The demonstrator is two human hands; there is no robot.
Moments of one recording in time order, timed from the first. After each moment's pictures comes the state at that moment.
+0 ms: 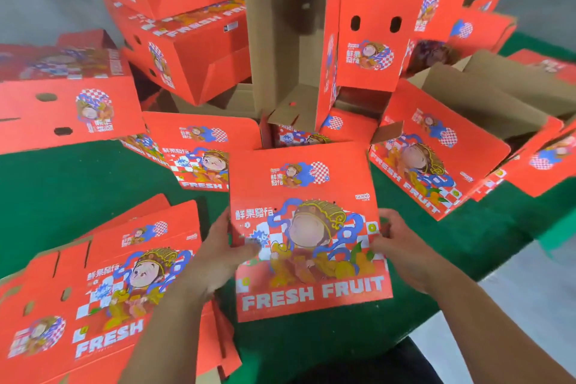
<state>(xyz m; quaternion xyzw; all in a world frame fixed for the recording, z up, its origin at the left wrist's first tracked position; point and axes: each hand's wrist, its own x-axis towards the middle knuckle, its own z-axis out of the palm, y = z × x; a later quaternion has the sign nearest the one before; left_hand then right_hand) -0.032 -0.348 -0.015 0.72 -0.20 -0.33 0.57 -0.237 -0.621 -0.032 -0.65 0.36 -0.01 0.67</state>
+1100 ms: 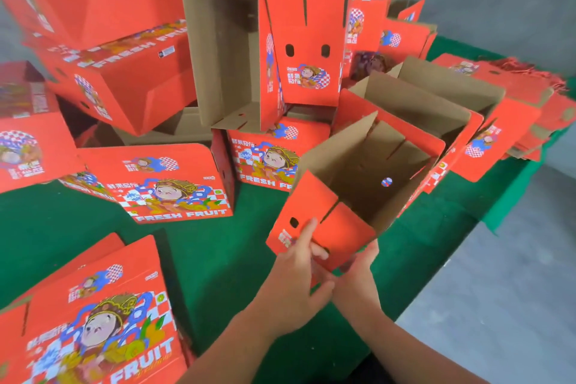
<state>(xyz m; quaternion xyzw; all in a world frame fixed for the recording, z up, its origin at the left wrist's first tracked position) -0.124 -0.458 -0.035 0.70 -0.56 -0.22 0.39 -0.237 -0.557 -0.083 -0.59 0.53 -0.20 0.57</state>
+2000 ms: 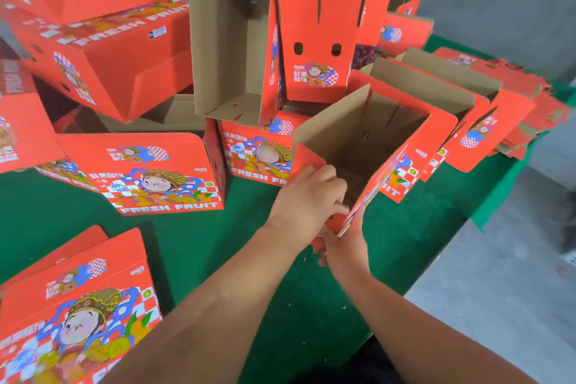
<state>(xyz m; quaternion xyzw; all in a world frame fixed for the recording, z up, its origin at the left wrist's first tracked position) -0.091 -0.552 0.053 0.75 -0.63 -0.08 0.17 -0.201 -0.597 -0.078 -0.60 0.53 -0.24 0.56</state>
